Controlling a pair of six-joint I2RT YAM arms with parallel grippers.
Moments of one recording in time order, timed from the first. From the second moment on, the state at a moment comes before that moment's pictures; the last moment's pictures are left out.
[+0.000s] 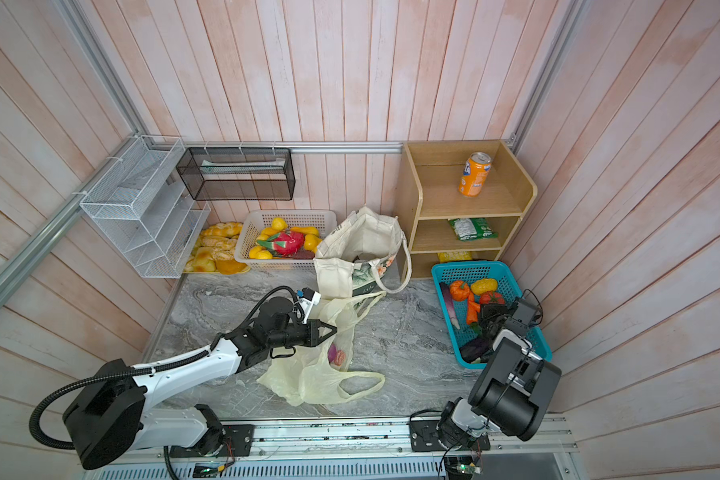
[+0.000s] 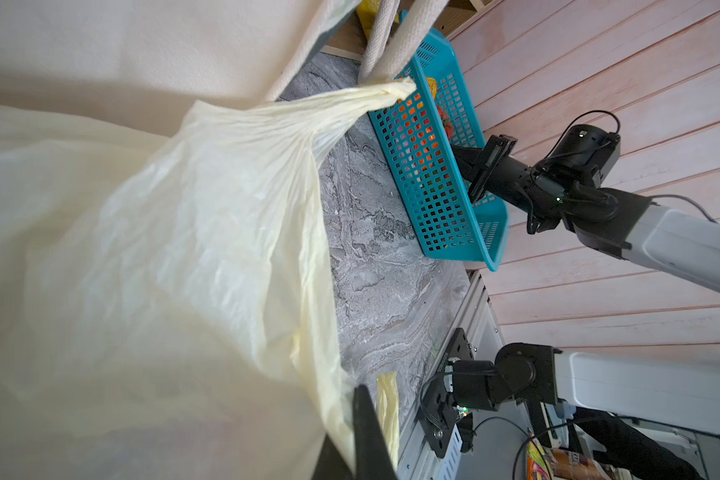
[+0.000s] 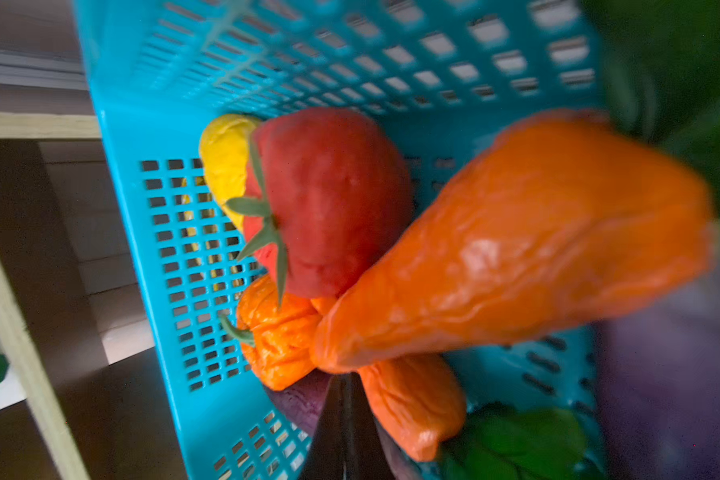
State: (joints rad) left arm -0.74 1.32 0.66 0.15 0.43 -0.72; right arm -0.60 1.40 0.61 0.08 -0.40 1.12
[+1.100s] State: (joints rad) left arm -0.74 1.33 0.69 0.13 0.44 -0.70; right arm -0.40 1.43 0.85 -0.32 -0.17 0.64
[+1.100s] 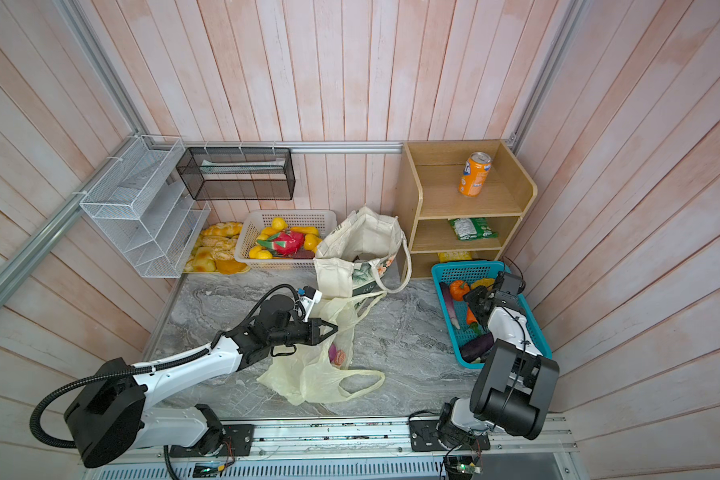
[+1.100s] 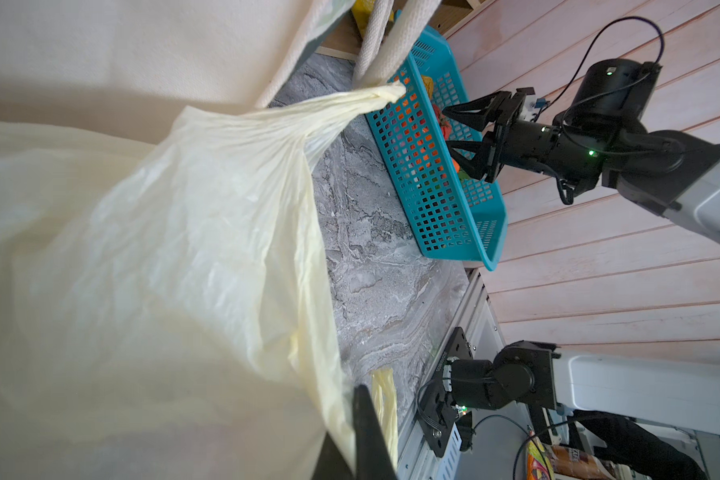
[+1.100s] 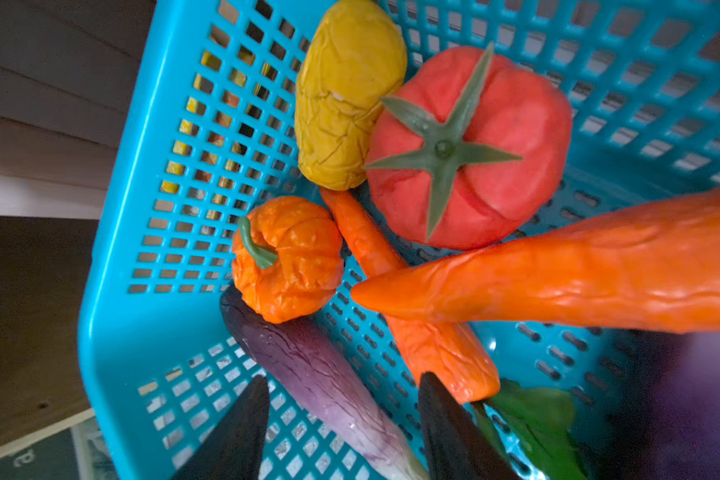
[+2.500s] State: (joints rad) left arm -0.71 1.33 0.68 0.13 0.46 -0.70; right arm -0.34 1.45 0.78 -0.30 -0.17 0.53
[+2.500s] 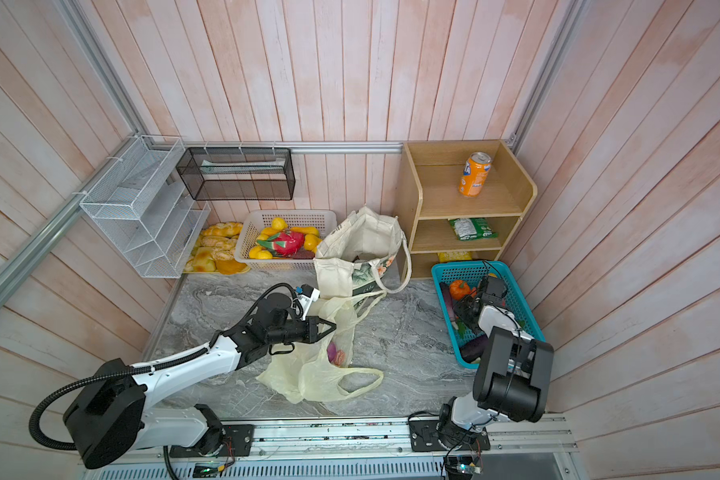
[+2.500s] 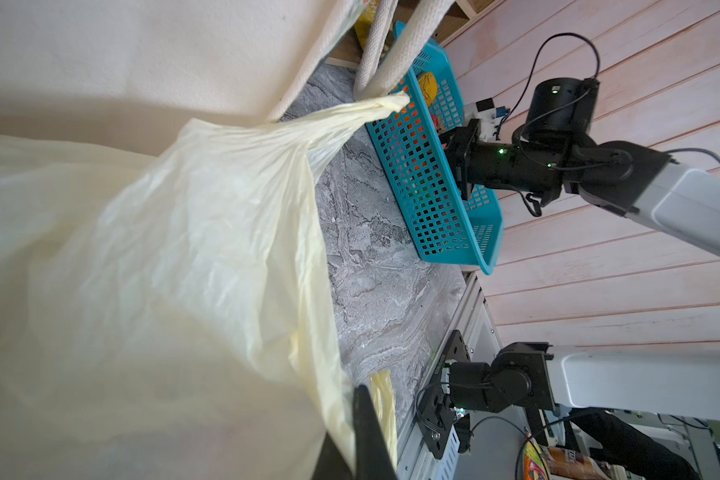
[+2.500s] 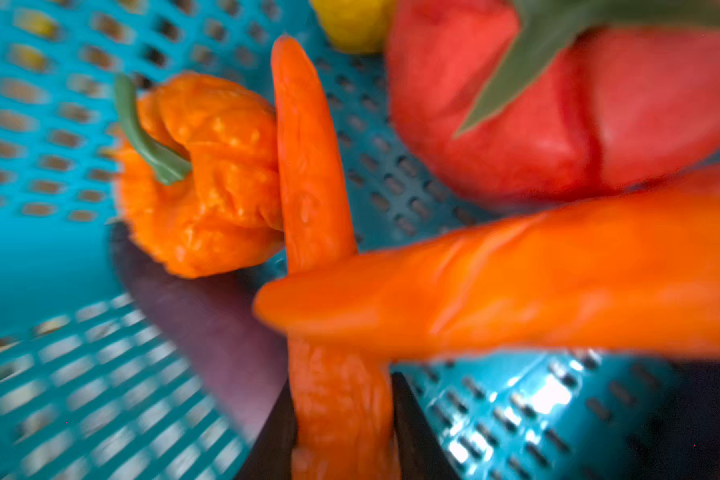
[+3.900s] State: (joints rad) left arm -0.71 1.31 0.68 0.08 0.45 -0.69; right arm 0.32 0.47 0.19 -0.27 -0.70 0.75
